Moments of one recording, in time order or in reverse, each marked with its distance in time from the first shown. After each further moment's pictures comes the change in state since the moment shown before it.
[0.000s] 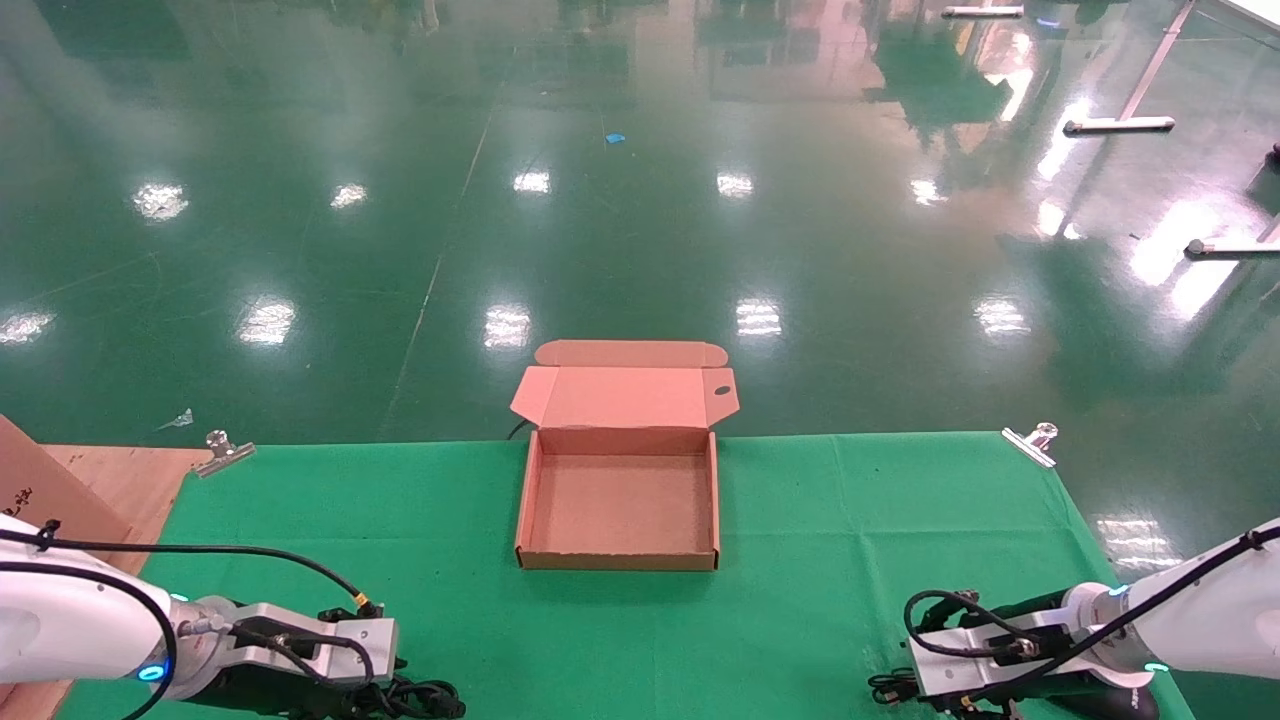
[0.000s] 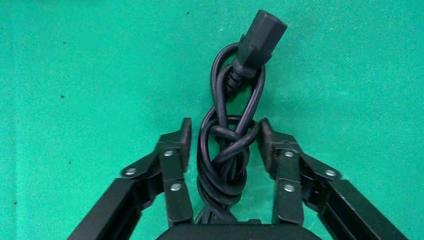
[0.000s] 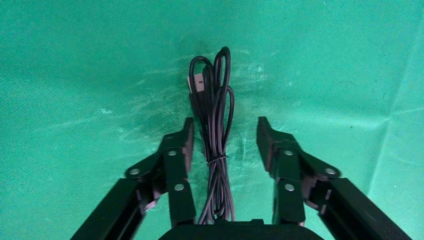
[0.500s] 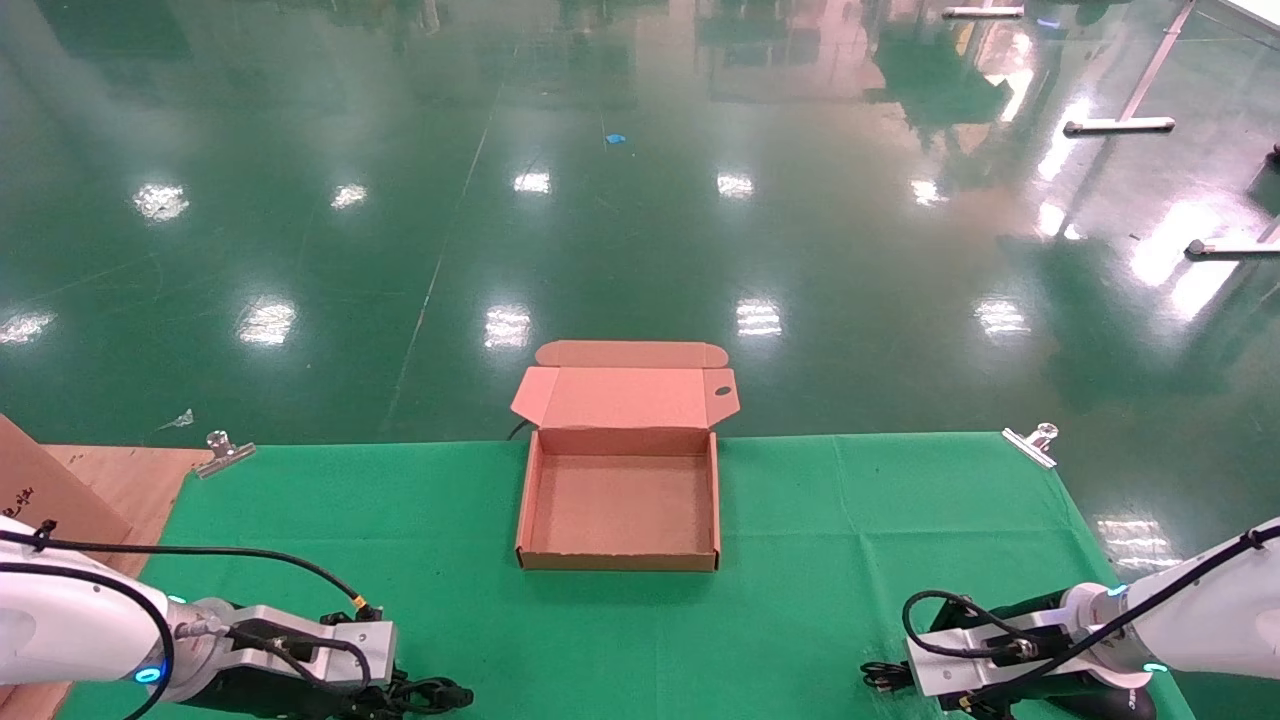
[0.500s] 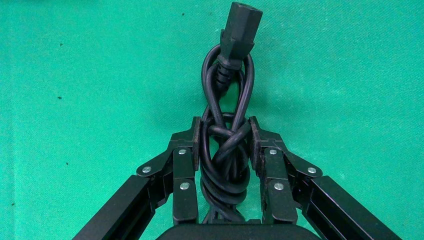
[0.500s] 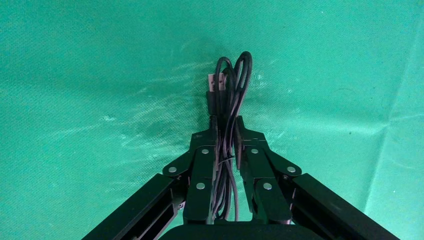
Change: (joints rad) left arm -0.003 -0.003 -0.001 -0.002 -0.001 0.025 0.007; right arm 0.004 0.002 0.004 0.000 0.005 -0.015 -0.002
